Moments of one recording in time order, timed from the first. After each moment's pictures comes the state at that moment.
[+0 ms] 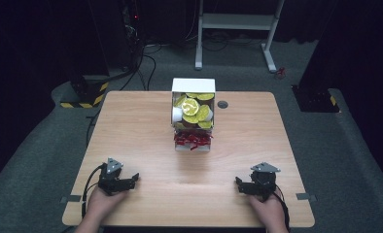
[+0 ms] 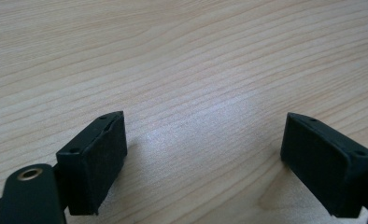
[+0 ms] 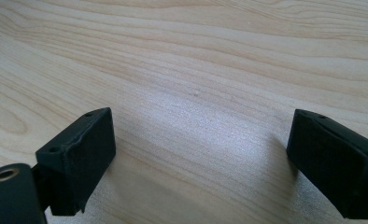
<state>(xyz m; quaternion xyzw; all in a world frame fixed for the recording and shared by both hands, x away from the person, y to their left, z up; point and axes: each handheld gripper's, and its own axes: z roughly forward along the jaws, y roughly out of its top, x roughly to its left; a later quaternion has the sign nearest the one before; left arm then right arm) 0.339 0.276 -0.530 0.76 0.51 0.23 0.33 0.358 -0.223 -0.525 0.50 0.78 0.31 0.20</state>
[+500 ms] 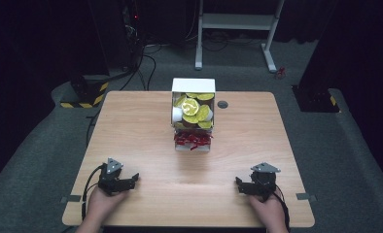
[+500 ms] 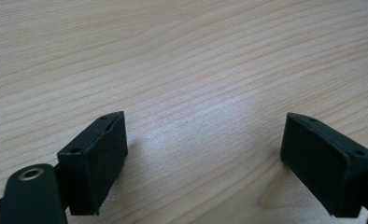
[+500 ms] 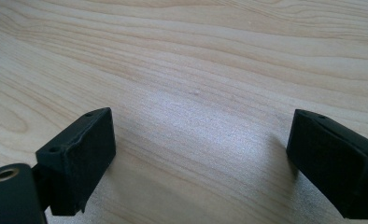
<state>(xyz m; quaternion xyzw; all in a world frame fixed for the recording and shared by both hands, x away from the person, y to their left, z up) 0.338 0.276 -0.530 0.76 0.51 0.23 0.33 0.357 -0.223 -0.525 0.50 0.78 0.31 0.20</state>
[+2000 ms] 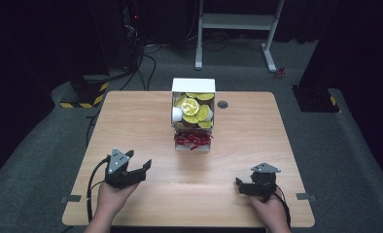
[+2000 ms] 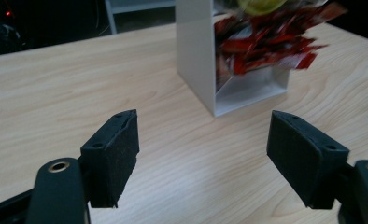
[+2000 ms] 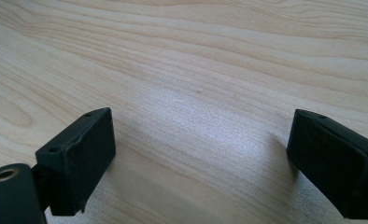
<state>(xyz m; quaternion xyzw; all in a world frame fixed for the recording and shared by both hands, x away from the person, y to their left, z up) 0.320 0.221 -0.439 0.72 0.45 0.28 0.45 0.357 -0.225 -0.525 0.48 0.79 0.32 0.20</state>
